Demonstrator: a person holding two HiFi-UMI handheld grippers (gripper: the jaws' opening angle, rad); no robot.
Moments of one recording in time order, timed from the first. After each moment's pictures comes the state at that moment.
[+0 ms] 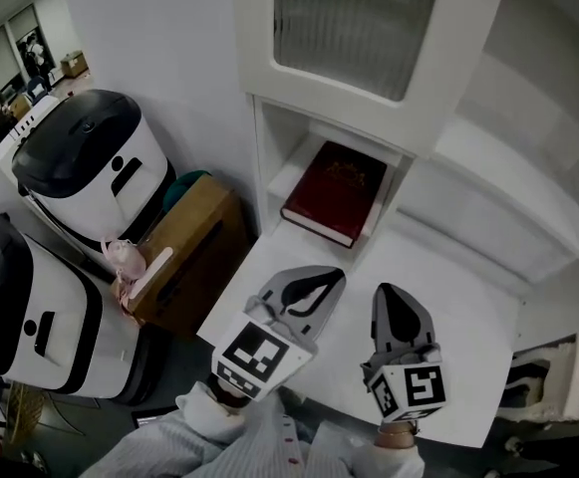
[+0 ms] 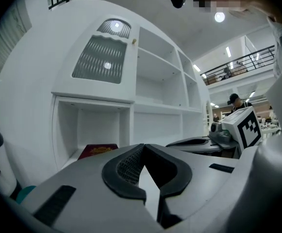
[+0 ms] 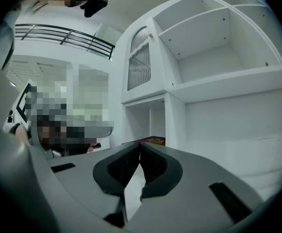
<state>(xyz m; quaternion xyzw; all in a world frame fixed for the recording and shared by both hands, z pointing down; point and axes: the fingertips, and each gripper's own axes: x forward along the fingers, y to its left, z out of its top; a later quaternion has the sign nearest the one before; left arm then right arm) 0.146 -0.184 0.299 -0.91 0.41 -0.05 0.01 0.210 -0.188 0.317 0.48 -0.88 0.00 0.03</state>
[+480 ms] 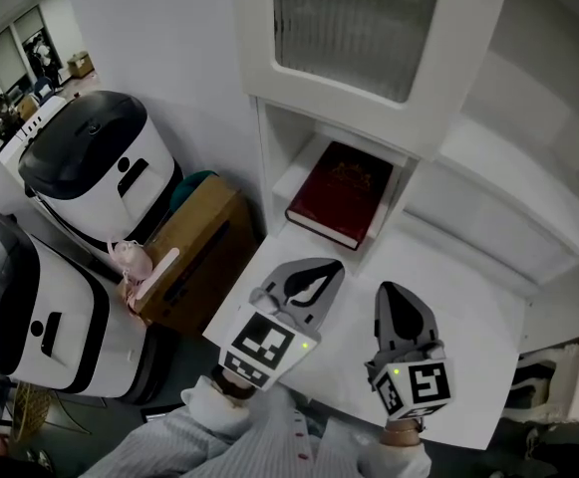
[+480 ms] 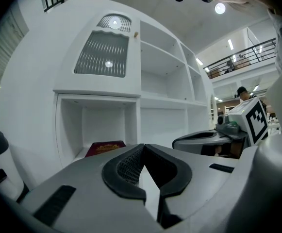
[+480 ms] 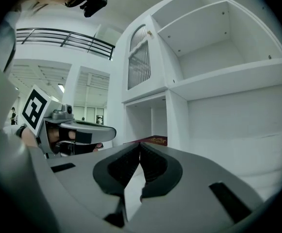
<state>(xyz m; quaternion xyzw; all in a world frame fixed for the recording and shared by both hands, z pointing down) 0.137 -0.205 0.310 -0.90 0.44 -0.07 0.01 0.205 -0.196 0.319 0.47 -0.88 0.01 0.03</state>
